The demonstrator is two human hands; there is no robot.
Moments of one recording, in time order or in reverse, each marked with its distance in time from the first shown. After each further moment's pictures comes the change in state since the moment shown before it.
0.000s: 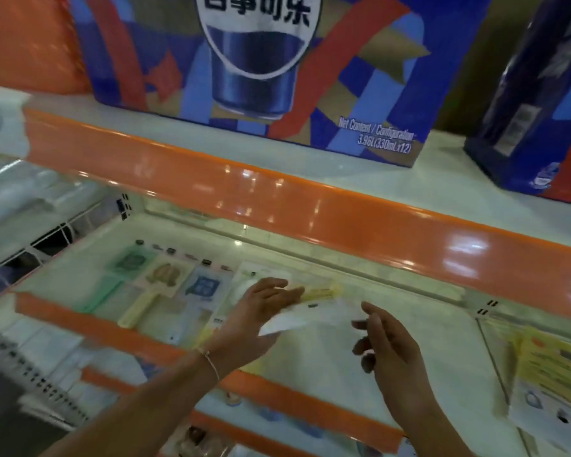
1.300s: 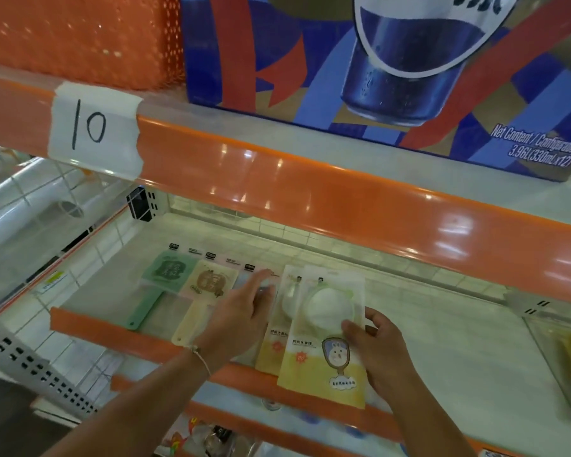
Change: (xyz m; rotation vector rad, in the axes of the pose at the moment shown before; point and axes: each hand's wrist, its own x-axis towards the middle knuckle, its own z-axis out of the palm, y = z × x) left_hand -0.024 -0.090 -0.070 -0.229 0.015 -0.330; right_hand 0.030 0.022 0.127 0.049 0.006 0.309
